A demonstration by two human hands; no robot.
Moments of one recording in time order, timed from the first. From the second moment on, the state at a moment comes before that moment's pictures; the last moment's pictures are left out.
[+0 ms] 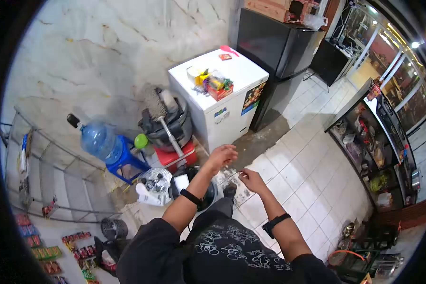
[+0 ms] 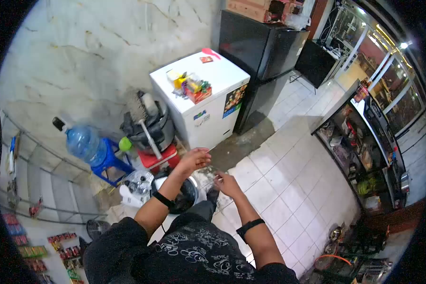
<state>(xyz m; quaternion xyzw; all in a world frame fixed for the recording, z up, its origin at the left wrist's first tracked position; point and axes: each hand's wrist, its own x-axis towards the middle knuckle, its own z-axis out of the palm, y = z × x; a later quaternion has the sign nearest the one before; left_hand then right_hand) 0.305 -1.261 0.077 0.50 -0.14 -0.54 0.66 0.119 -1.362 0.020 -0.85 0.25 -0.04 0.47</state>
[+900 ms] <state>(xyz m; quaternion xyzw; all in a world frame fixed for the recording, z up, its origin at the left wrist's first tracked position) 0.484 -1.470 0.018 0.80 -0.05 -0.08 0.59 0.512 -1.695 0.064 -0.88 -0.06 0.10 0.46</state>
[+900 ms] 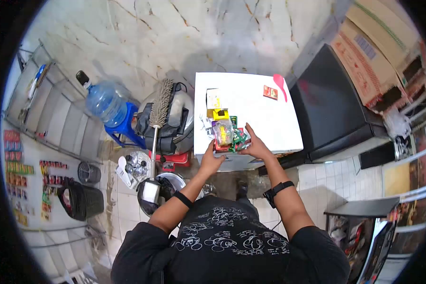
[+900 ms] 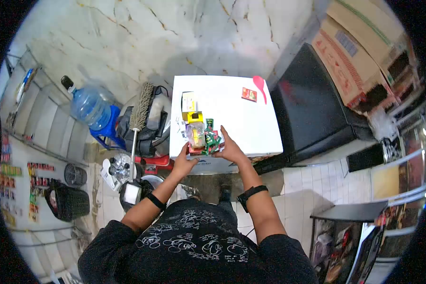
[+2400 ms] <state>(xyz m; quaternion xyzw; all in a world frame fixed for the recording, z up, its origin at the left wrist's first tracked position) 0.436 -1.566 0.127 0.66 0.09 -0.05 0.75 0.663 -1.802 0.190 -0.87 -0.10 -0.27 0.41</state>
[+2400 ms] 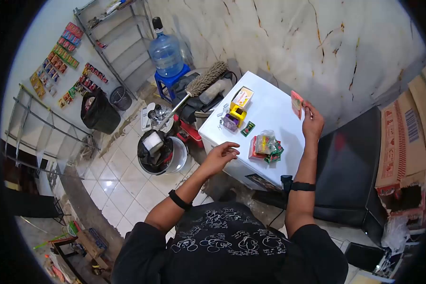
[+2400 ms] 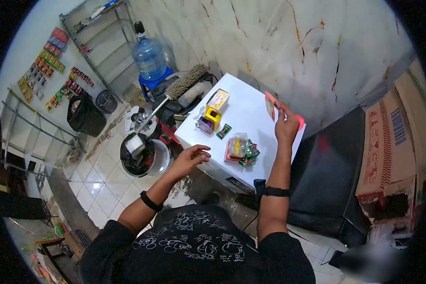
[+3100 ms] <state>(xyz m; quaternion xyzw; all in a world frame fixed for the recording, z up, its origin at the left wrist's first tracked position) 0.078 -1.329 0.125 0.25 0.18 0.30 0.90 0.232 -1.351 0.187 -0.65 -0.67 -0.06 0.35</state>
